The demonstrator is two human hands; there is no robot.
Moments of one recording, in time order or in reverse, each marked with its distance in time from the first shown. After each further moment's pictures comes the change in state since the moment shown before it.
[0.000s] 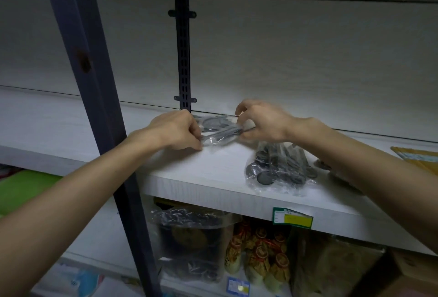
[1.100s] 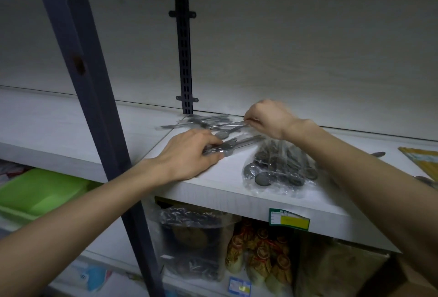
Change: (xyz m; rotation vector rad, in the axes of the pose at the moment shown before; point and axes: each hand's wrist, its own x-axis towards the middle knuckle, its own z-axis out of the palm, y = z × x) left_hand -0.023 0.014 0.048 0.029 0.186 0.363; right_hand 0.012 0.034 0.023 -0.105 0.143 0.033
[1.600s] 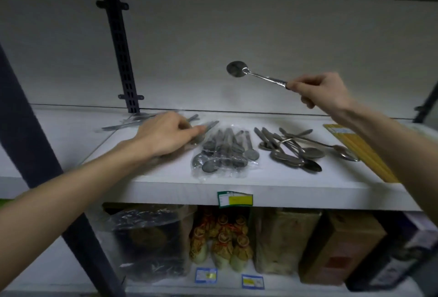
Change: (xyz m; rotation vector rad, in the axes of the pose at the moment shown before) left_hand 0.053 0.043 0.003 -0.102 -0.062 -0.144; right_hand -0.162 0.085 -0.095 0.791 0.407 0.721
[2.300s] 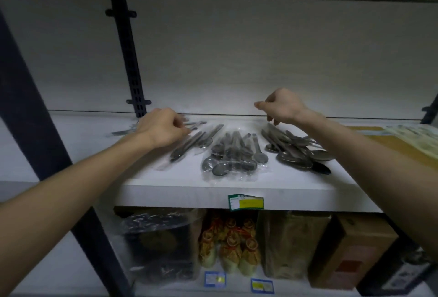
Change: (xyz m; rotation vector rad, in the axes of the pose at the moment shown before) left_hand 0.028 -0.039 -0.006 0.089 0.073 -0.124; right_hand 0.026 -0.011 0.084 -0.492 -0.194 0.121
